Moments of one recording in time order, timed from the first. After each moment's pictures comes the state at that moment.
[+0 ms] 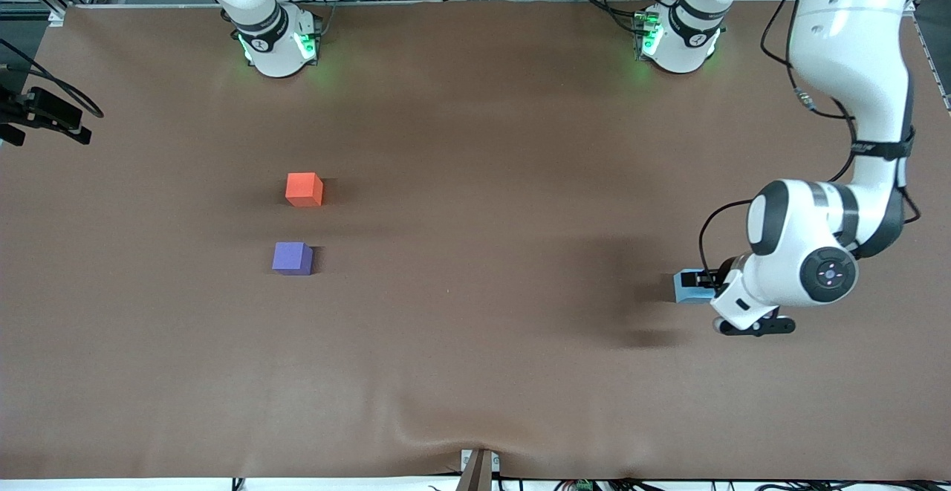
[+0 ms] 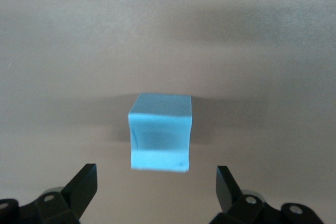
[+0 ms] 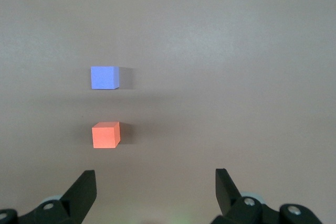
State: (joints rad) left arm -0.11 0.65 -0.02 -1.52 0.02 1.98 -0.13; right arm -0.04 -0.07 -0.07 -1.62 0.00 1.52 -0.12
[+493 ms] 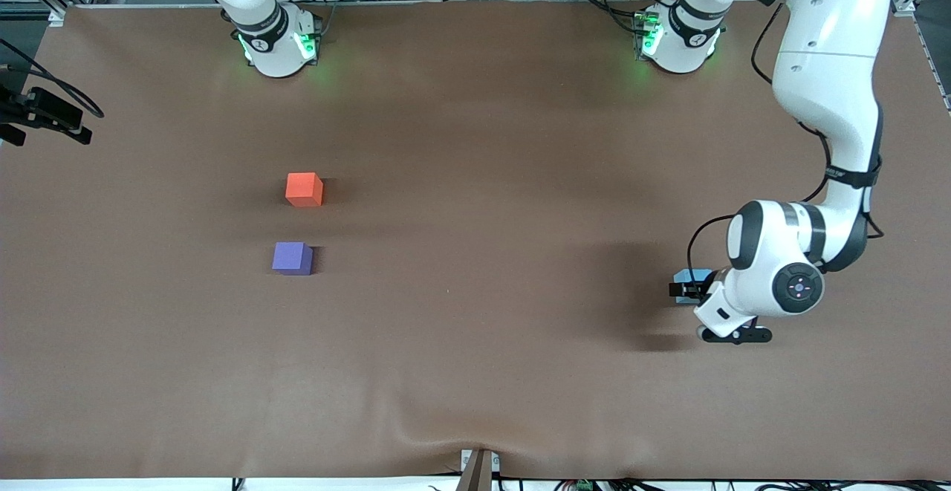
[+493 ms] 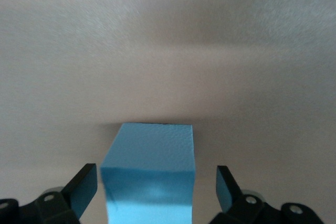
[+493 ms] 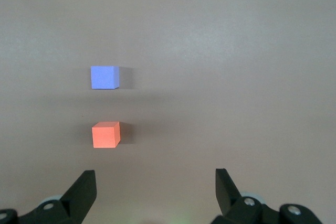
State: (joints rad) left arm -0.11 0.75 -0.02 -1.53 0.02 2.07 -0.12; right arm -0.04 -0.07 -0.07 -1.62 0.00 1.52 -0.12
